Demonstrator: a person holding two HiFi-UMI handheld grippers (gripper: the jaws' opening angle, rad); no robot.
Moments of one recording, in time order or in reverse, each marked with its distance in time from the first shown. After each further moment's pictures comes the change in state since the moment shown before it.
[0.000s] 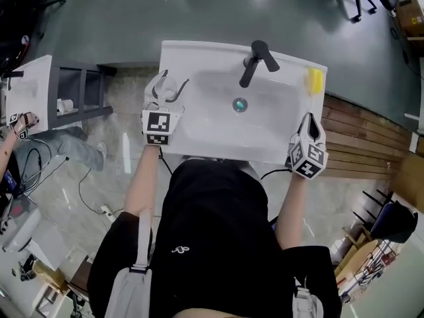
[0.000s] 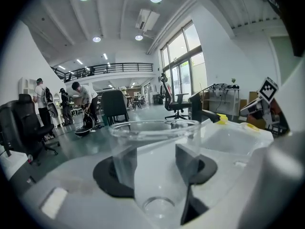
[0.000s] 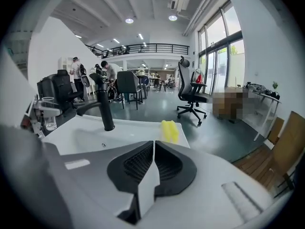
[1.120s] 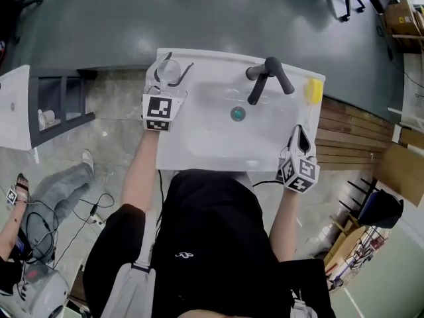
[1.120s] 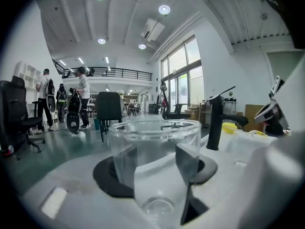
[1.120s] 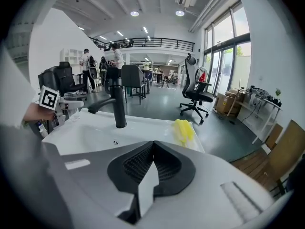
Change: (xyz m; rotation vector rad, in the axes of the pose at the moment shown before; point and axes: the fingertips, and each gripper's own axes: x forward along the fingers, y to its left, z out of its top) left arm 0.085 0.044 0.010 -0.065 -0.140 -0.094; right arm -0.002 0.056 0.003 -0.059 0.060 -0.009
